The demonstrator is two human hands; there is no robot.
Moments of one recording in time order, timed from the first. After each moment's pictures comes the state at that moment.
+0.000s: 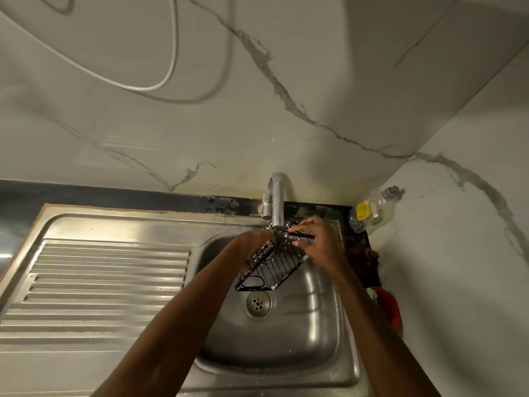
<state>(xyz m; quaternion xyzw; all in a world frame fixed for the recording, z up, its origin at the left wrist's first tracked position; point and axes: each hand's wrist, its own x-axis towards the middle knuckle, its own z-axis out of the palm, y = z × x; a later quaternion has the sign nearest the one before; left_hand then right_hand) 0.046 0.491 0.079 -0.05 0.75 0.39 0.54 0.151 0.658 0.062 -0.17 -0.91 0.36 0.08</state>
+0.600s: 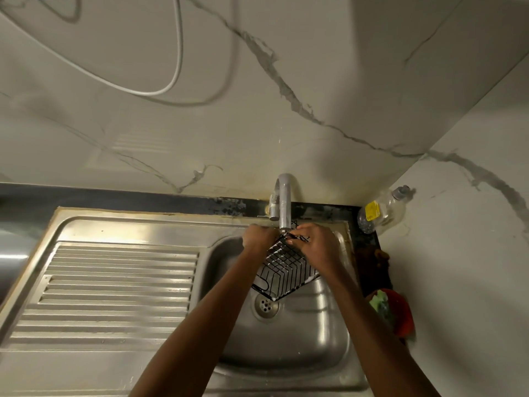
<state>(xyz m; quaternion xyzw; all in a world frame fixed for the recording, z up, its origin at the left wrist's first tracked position) 0.040 0.502 0.044 -0.07 0.82 0.46 0.33 0.136 0.630 0.061 -0.21 -0.93 0.31 0.06</state>
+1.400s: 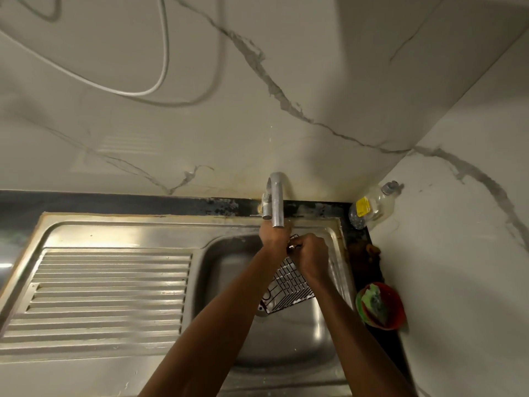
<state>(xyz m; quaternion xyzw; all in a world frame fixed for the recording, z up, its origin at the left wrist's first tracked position) 0.067 0.552 0.050 -0.22 0.63 0.67 0.33 0.149 0.607 0.049 -0.35 -0.90 0.28 0.03</state>
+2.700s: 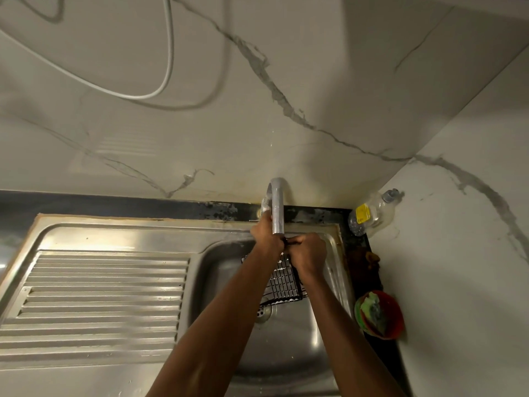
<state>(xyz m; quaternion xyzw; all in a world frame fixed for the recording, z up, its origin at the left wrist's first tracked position) 0.040 0.556 0.049 -0.36 0.46 0.76 0.28 0.125 0.606 0.047 -0.41 -0.85 0.32 0.06</state>
